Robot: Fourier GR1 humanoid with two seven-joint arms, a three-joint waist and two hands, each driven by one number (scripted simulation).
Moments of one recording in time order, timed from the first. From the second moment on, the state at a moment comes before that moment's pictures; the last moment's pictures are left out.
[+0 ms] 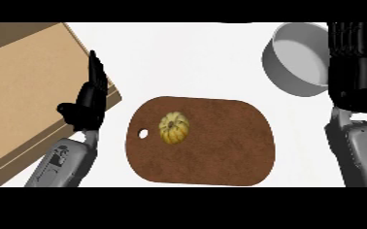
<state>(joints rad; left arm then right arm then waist) -0.30 0.26 -0.25 -1.36 0.22 0.37 -0.16 -0.39 -0.34 -0.01 -1.56 -0.15 -0.26 -0.17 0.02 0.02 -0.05</state>
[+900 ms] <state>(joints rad) -0.32 0.36 -0.12 -1.45 0.33 0.28 -0.05 -0.78 -0.53 0.46 -1.51 0.08 0.26 0.37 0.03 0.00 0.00</state>
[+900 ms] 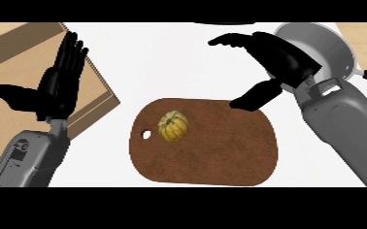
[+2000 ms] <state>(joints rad) -0.28 0.36 -0.07 -1.52 0.31 0.26 0.00 -1.06 -0.16 0.67 -1.27 0.05 0.61 0.90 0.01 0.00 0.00</state>
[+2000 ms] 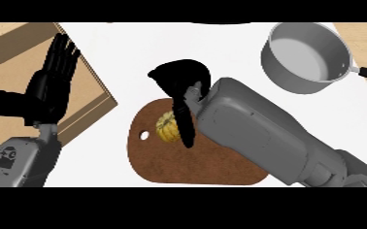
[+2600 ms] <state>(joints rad) -0.29 0.34 -0.04 -1.53 0.29 0.23 0.03 -0.94 -0.05 0.69 -1.23 0.19 0.62 0.88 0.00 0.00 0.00</state>
